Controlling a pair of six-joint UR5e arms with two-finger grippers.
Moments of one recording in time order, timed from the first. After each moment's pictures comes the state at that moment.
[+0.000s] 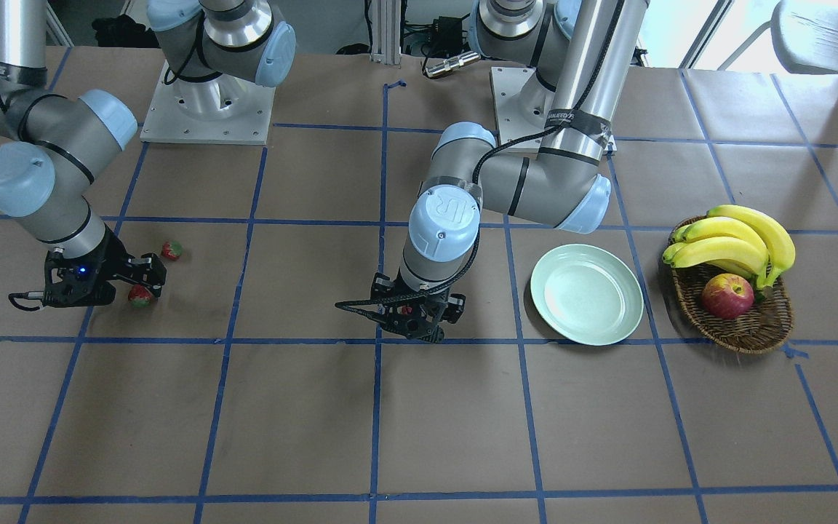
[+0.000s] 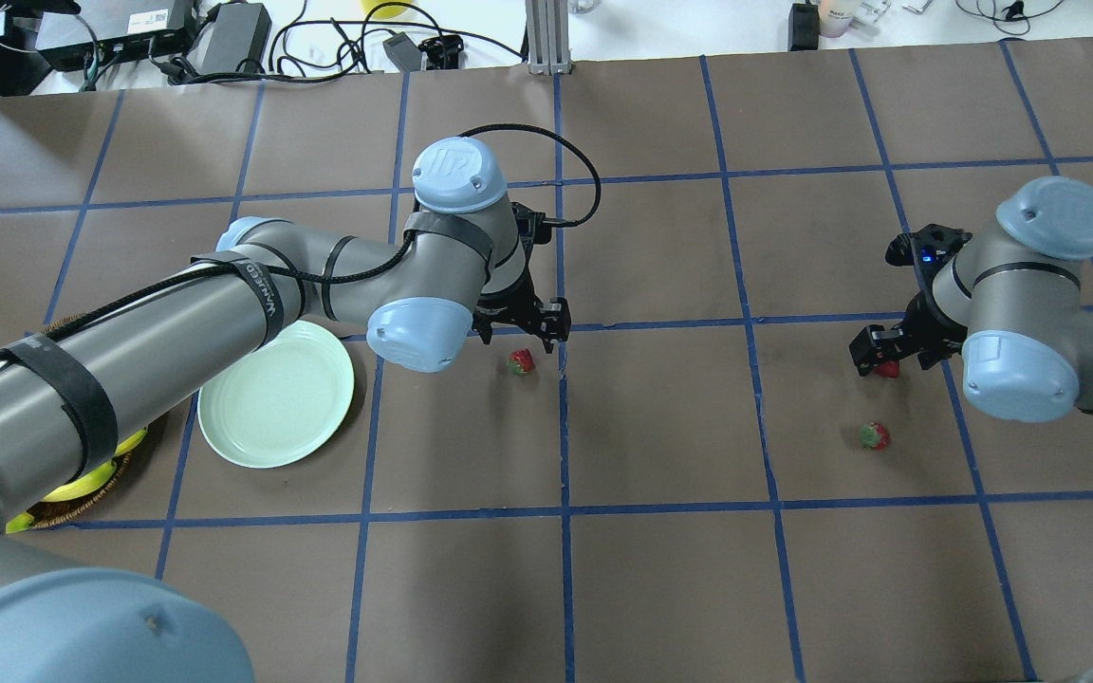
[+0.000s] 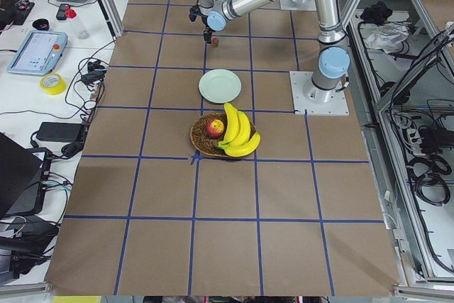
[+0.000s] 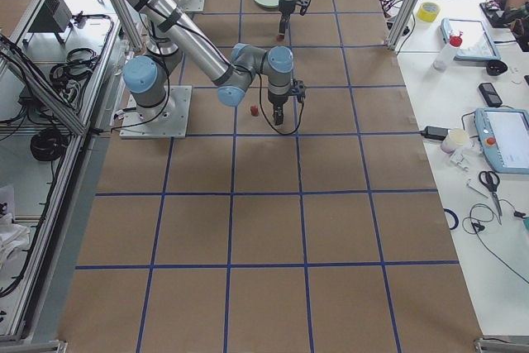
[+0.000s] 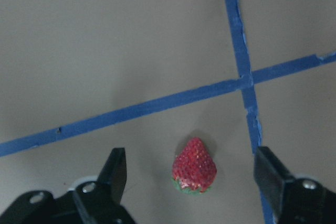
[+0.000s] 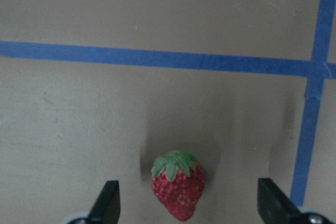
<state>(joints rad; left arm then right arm) -1.87 -2.05 -1.78 -0.92 1.48 -0.08 1.20 -1.33 2.18 -2.41 -1.54 -0.44</state>
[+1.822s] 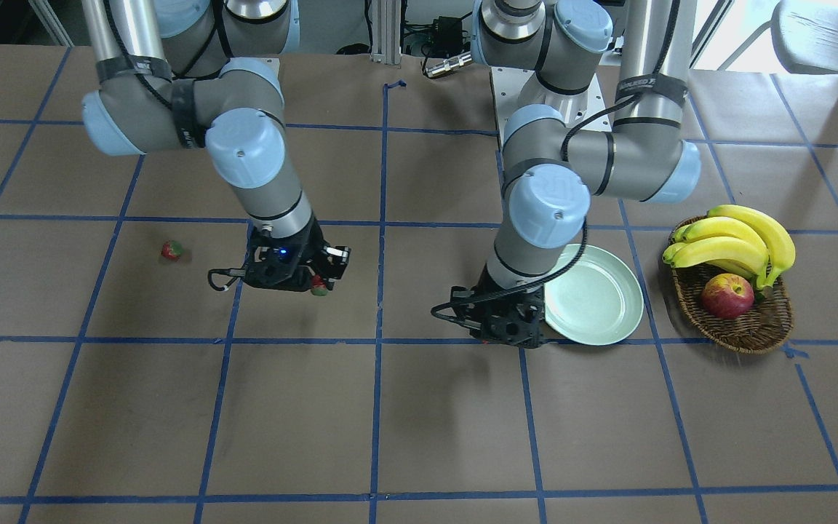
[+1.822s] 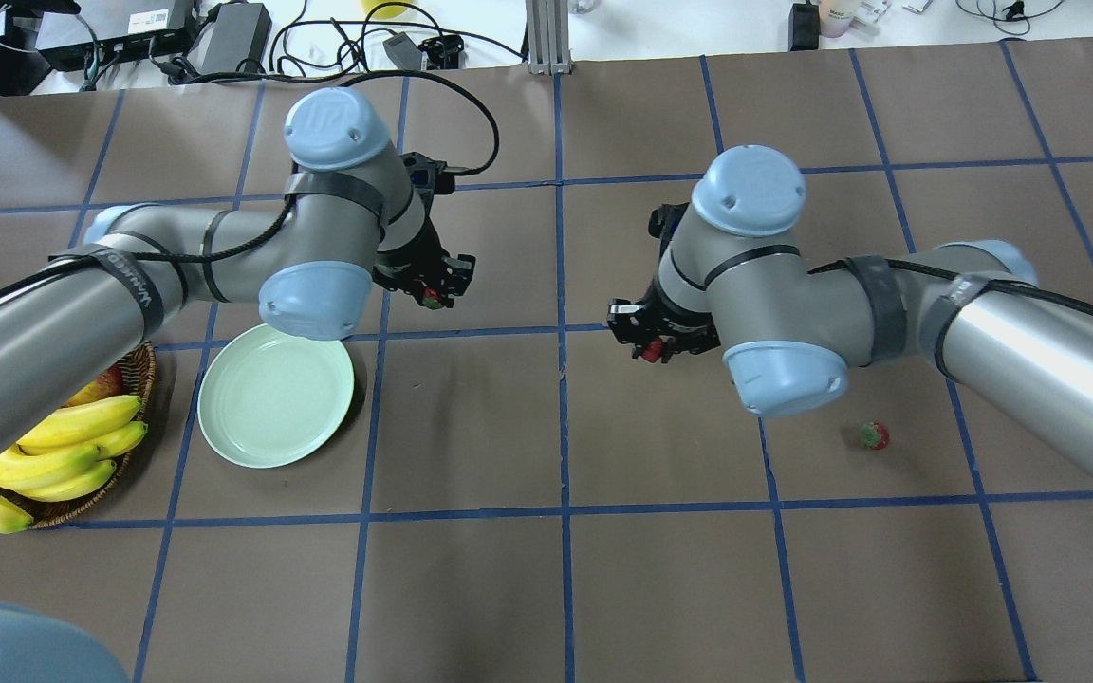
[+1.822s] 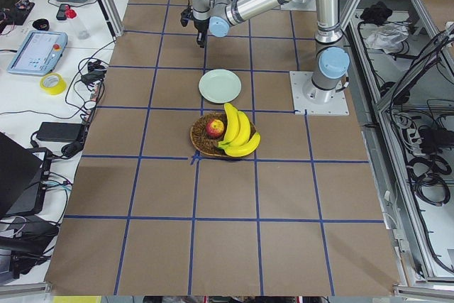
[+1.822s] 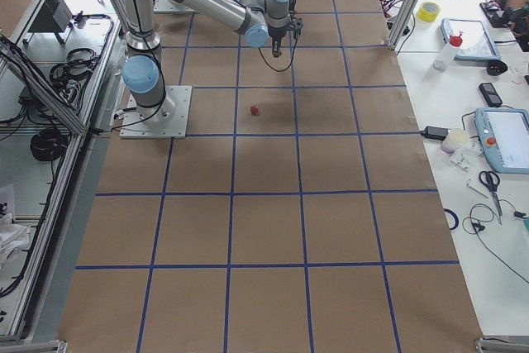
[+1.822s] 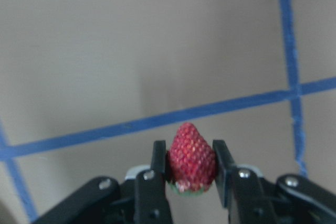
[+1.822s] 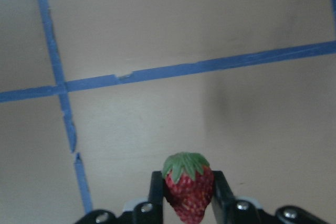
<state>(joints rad) -1.65 -1.91 -1.81 -0.93 1.52 0.08 1.82 -1.29 1.96 -2.31 -1.44 0.42</state>
